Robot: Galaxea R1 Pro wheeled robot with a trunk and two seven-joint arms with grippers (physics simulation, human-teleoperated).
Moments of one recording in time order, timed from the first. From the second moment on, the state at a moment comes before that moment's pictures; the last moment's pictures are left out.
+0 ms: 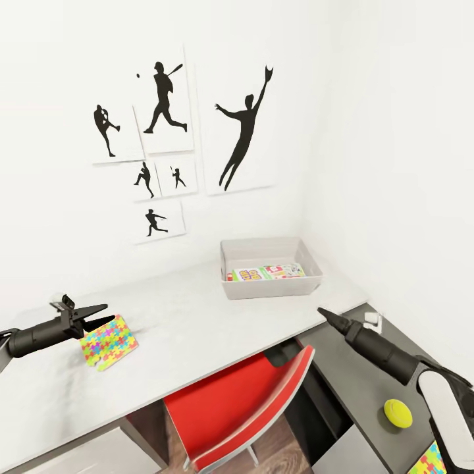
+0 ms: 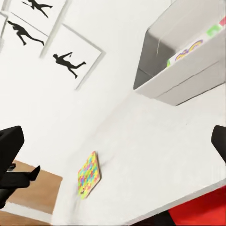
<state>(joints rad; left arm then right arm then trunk) -0.78 0.60 -0.04 -0.52 0.56 0.76 -1.51 -0.26 -0.18 -0.25 -1.58 -0.88 0.82 0.50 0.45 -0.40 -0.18</state>
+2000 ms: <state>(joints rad) -0.78 0.66 -0.04 -0.51 0.56 0.76 -1.55 -0.79 0.14 0.11 -1.48 -0.88 1.03 -0.49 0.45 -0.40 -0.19</state>
